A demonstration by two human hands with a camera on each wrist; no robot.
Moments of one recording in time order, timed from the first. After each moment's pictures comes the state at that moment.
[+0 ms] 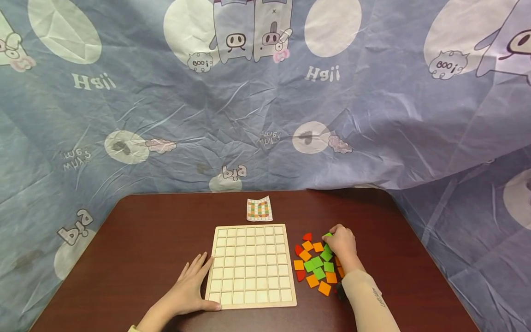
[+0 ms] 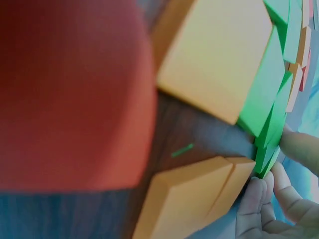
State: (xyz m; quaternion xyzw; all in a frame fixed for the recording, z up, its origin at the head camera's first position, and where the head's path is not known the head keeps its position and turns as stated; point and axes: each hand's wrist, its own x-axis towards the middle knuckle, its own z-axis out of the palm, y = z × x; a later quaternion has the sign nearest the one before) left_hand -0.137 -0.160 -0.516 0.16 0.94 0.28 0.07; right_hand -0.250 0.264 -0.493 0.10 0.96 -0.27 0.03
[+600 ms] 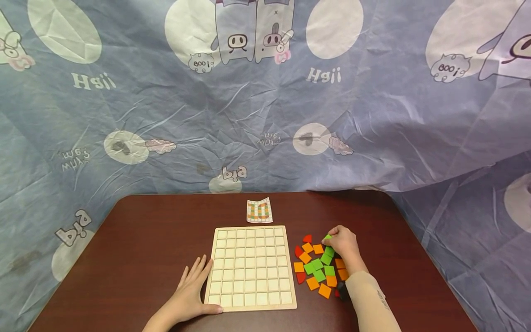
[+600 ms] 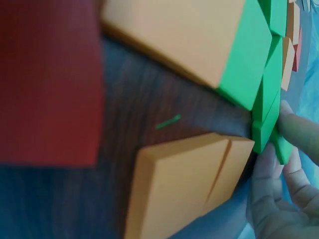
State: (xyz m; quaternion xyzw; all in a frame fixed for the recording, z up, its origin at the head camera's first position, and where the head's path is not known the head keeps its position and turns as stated) left_hand -0.133 -0.158 -0.533 0.15 0.94 0.30 0.06; right_hand -0.255 0.276 -0.493 0.11 0.93 -0.34 0.06
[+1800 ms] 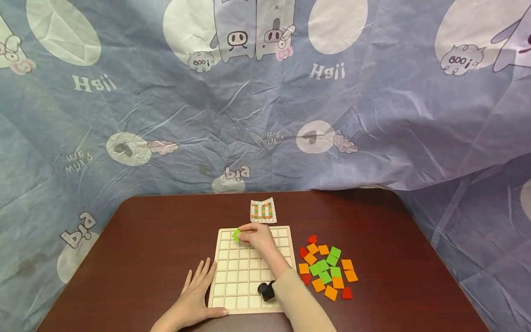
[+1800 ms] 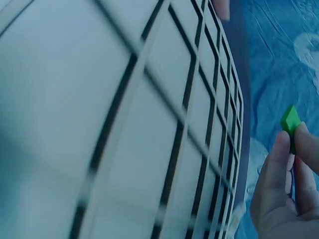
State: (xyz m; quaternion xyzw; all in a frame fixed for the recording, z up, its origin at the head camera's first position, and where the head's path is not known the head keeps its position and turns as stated) left_hand -0.131 -0.155 -0.537 0.14 0.94 0.31 0.08; right_hand -0.260 0.053 -0.489 -0.01 0.73 -0.67 0.15
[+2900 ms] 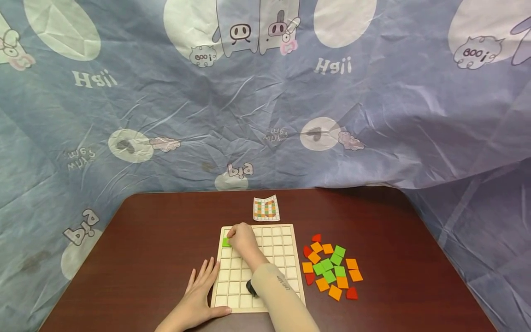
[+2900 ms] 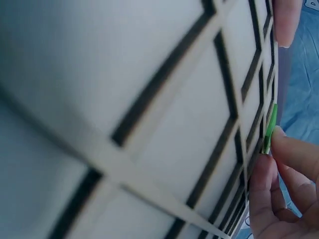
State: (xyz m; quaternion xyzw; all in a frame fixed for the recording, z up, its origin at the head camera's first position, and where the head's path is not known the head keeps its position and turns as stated) left_hand -0.128 -0.153 -0.540 0.14 0.93 0.33 0.06; right_hand -0.263 -0.001 -0.498 -0.11 0.90 -0.42 0.08
